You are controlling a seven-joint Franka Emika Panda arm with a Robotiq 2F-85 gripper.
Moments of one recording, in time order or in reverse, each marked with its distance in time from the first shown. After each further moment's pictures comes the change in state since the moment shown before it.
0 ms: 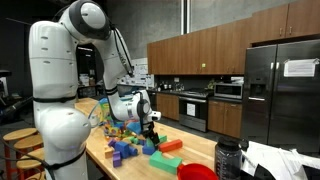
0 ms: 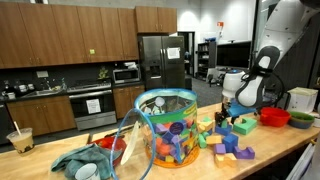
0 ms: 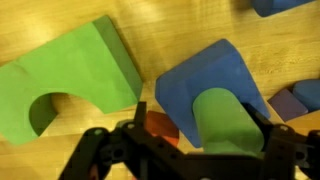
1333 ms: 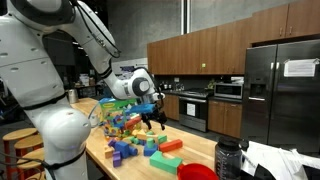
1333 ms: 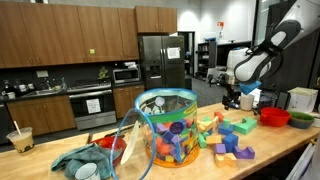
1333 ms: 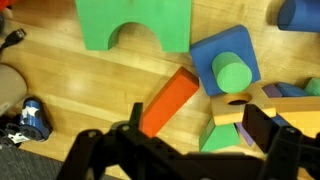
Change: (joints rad) arm 0.004 -0.339 -0.014 0.024 0.193 -0.363 -0.631
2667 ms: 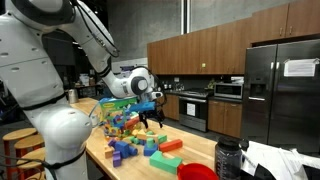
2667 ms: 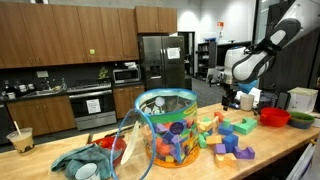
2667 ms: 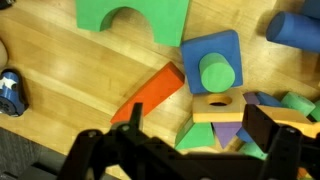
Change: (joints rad) arm 0.045 -0.006 0.004 0.009 0.025 -0.022 -0.149
